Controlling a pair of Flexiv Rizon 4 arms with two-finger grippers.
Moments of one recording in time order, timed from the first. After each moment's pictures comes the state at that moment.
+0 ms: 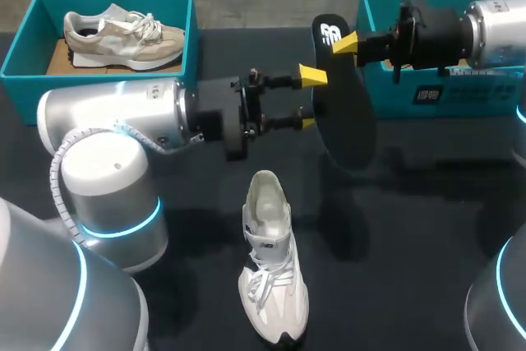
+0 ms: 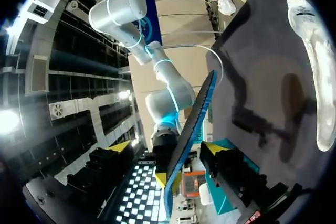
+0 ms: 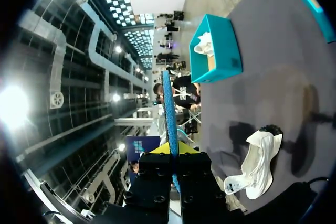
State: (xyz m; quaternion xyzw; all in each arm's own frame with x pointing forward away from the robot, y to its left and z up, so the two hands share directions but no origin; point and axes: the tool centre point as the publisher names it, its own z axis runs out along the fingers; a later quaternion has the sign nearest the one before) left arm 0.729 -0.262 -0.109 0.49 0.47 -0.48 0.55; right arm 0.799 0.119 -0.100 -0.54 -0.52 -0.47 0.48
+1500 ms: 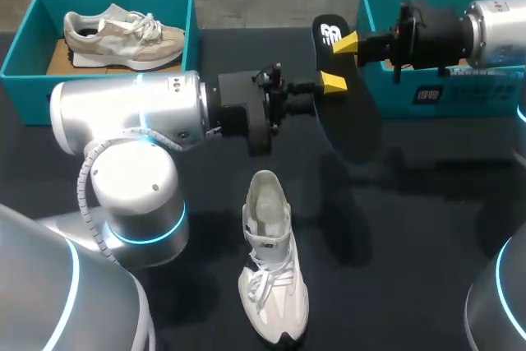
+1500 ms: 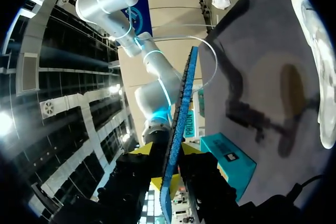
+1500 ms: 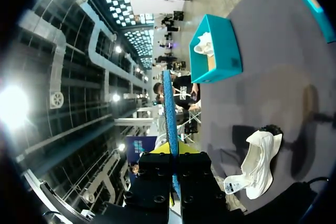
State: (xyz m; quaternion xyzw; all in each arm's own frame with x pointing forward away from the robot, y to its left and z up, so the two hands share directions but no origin) left arm 0.738 -0.286 -0.111 0.50 0.51 -0.44 0.55; right arm 0.799 0.119 -0.100 -0.54 -0.52 -0.47 0.48
